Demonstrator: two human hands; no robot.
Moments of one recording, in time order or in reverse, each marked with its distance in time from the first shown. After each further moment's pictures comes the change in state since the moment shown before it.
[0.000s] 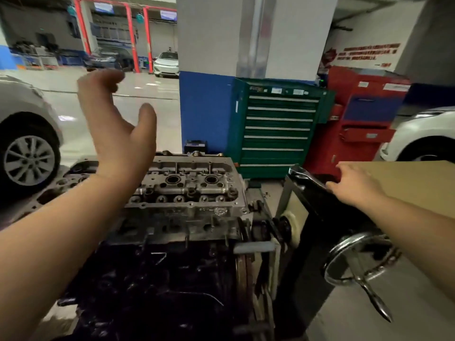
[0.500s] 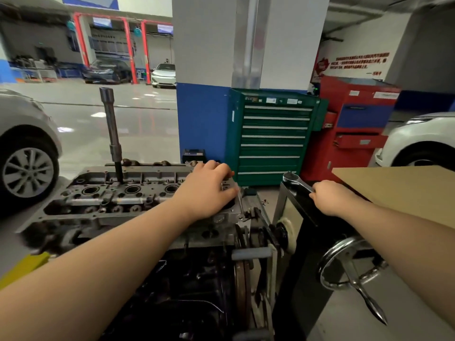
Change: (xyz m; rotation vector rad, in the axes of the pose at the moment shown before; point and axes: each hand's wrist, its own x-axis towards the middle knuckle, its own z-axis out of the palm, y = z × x) left_hand -0.080 0.051 0.064 0.275 -1.096 -0.007; right_hand 0.011 -0.009 0.022 -0.243 -0.125 -0.205
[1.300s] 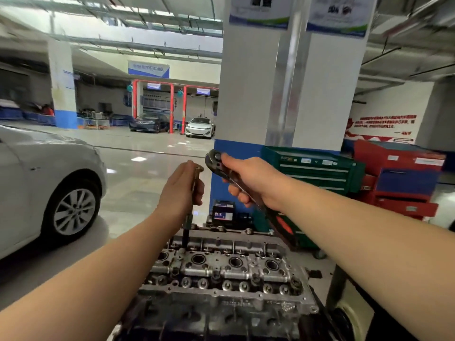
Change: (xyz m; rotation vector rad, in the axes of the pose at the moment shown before) left_hand 0.011 -0.129 -0.154 -0.970 0.519 -0.405; right_hand -0.055 -0.318 -0.234 1.257 -0.280 -0.447
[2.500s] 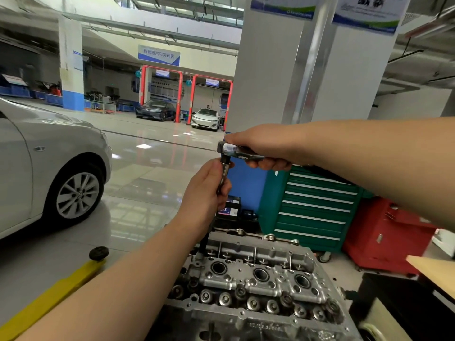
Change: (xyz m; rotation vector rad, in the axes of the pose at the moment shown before) left_hand 0.016 -0.036 0.000 -0.330 -0.139 0.108; right_hand 0.082 -0.063 0.005 -0.766 -0.099 0.064
